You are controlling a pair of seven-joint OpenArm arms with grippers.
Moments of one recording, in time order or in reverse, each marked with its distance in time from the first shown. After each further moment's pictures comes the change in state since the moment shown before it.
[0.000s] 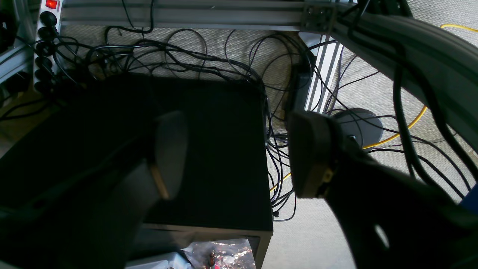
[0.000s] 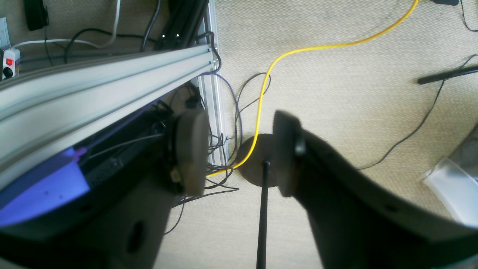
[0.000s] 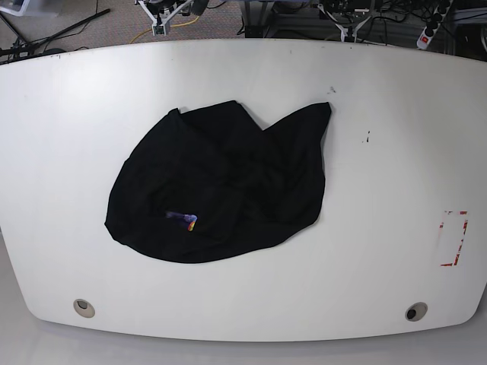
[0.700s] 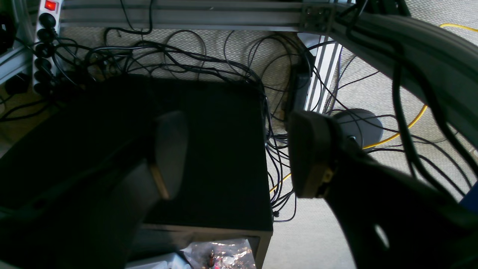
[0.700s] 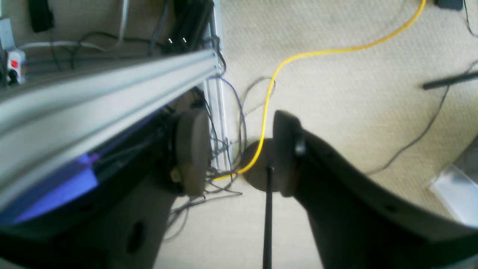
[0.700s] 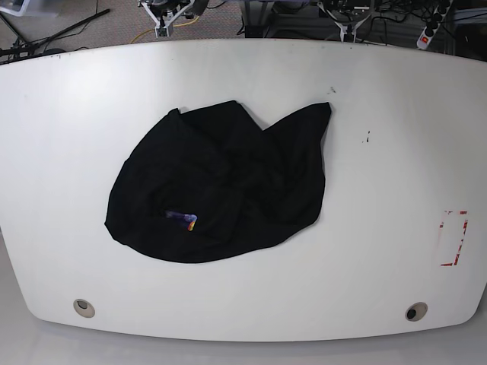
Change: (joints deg) left arm 2.0 0.1 0.0 0.9 0.2 0.0 -1.3; right arm -0.7 -0.7 0.1 2.5 0.2 -0.2 -0.2
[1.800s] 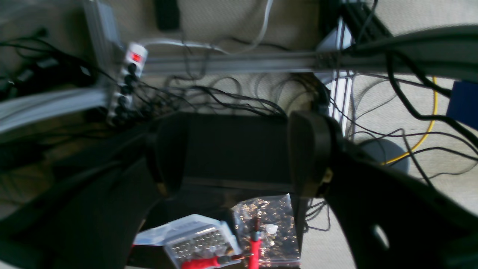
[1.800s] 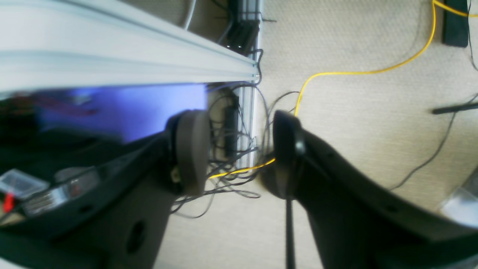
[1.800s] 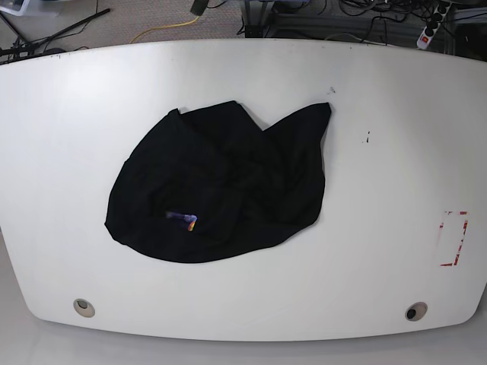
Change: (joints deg) left arm 44.7 -2.1 -6.4 61.9 -0.4 0.1 -1.2; right arm -39.4 0.3 0.9 56.3 0.1 -4.1 -6.5
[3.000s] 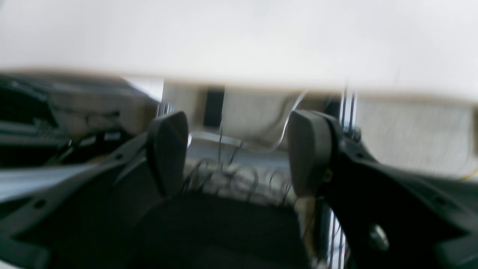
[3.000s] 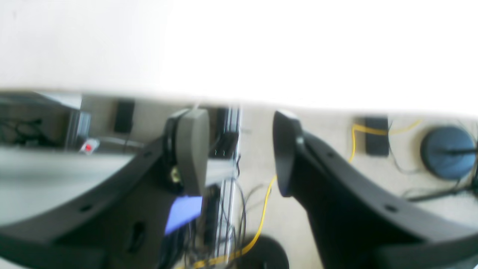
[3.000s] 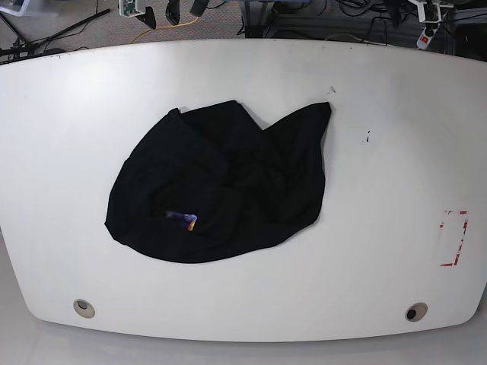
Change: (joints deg) left arm 11.1 0.4 -11.8 33.9 -10.2 -0.4 0.2; right arm -13.5 0.0 11.0 38.2 0.0 0.2 -1.4
